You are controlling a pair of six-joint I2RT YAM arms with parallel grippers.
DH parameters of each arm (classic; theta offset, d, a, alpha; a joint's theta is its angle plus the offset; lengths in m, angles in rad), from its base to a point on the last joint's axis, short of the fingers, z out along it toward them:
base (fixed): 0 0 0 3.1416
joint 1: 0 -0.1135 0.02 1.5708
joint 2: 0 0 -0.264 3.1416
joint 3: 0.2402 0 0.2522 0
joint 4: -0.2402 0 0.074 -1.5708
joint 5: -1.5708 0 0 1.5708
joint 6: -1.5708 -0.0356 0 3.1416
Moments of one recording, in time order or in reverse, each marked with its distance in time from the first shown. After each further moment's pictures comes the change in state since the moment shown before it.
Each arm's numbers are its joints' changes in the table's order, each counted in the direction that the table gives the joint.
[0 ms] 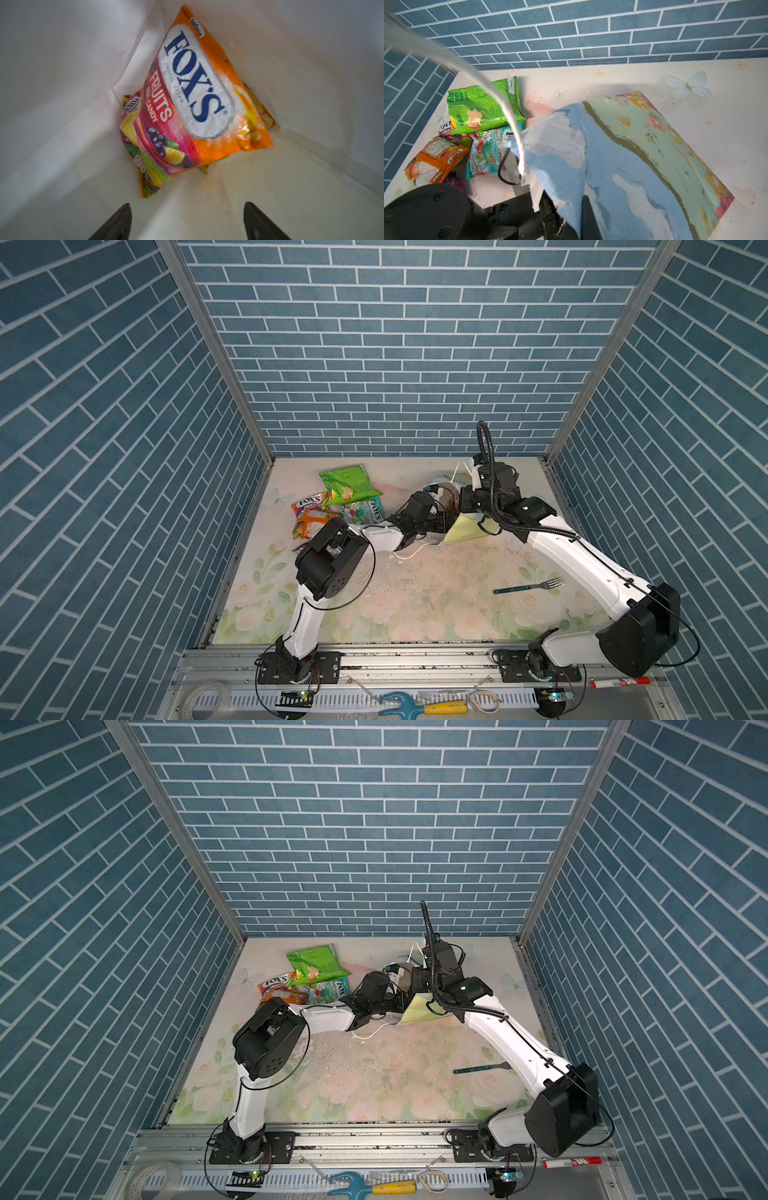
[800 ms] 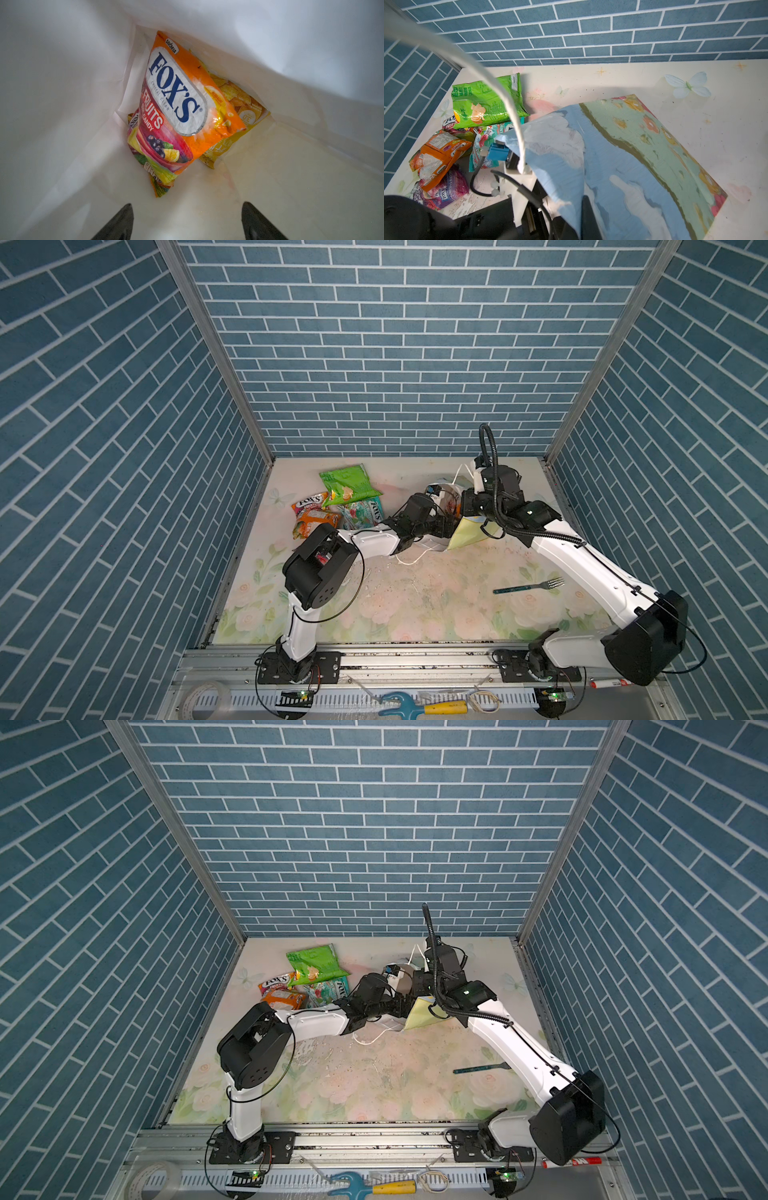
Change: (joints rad) left arm 0.026 -0.113 -0.067 -0.055 0.072 -0.166; right arm -0.006 -0.042 -0.031 -0.005 0.007 0.010
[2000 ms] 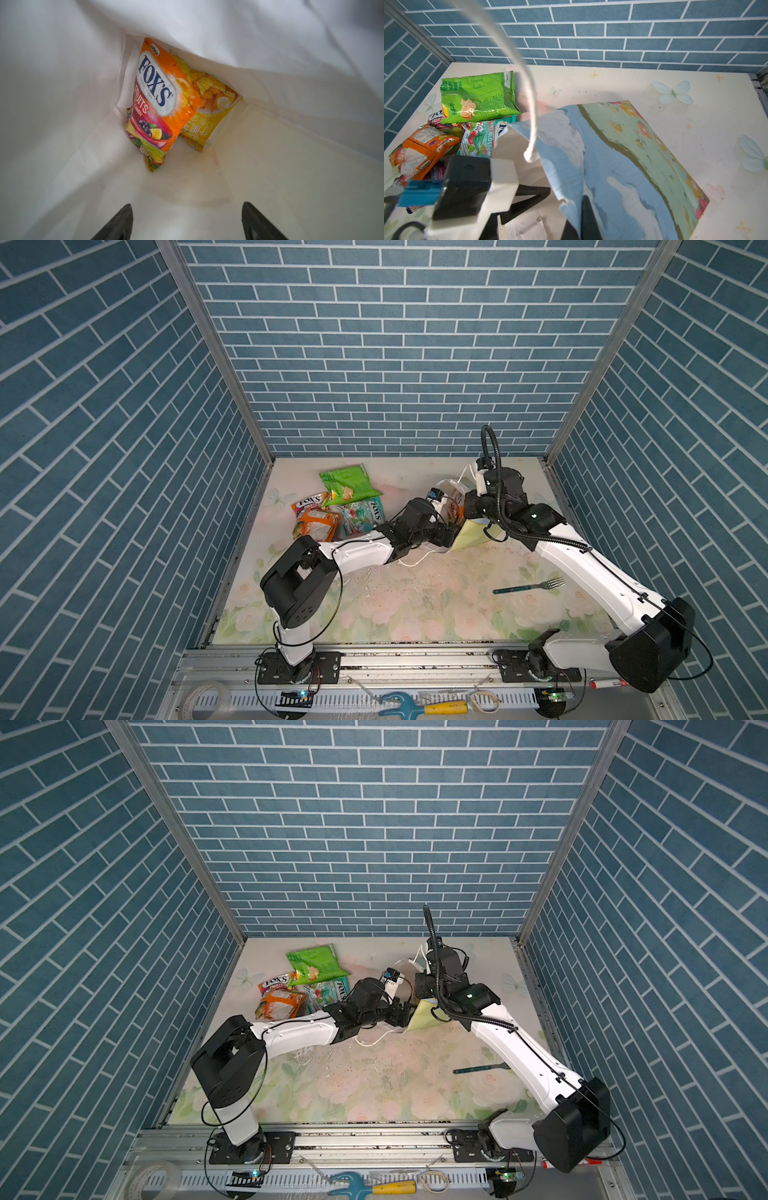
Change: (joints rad) left arm 0.061 -0.170 -0.089 -0.100 0.050 -0.064; right arm -0.011 -0.038 -0.011 -0.021 -0.042 0.060
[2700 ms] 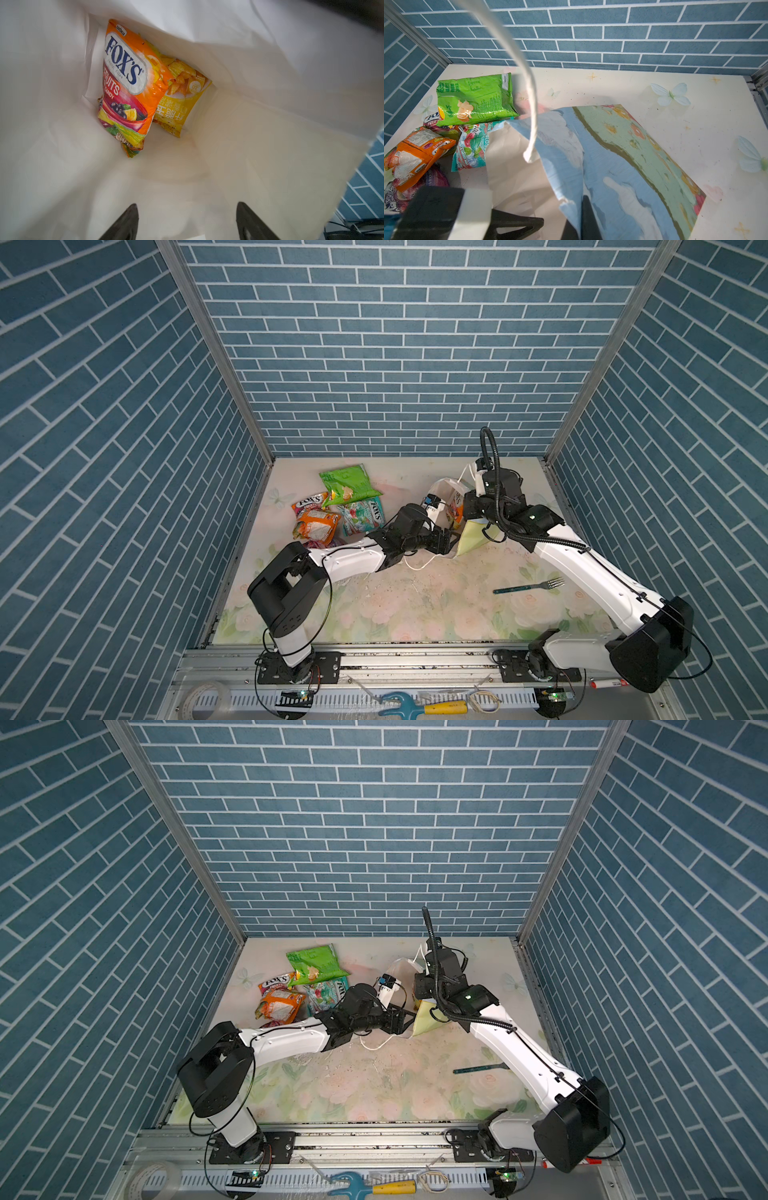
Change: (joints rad) left arm 0.007 -0.084 -0.101 0.047 -0.124 0.065; right arm -0.006 0.000 -0.018 0.024 -0.029 0.001
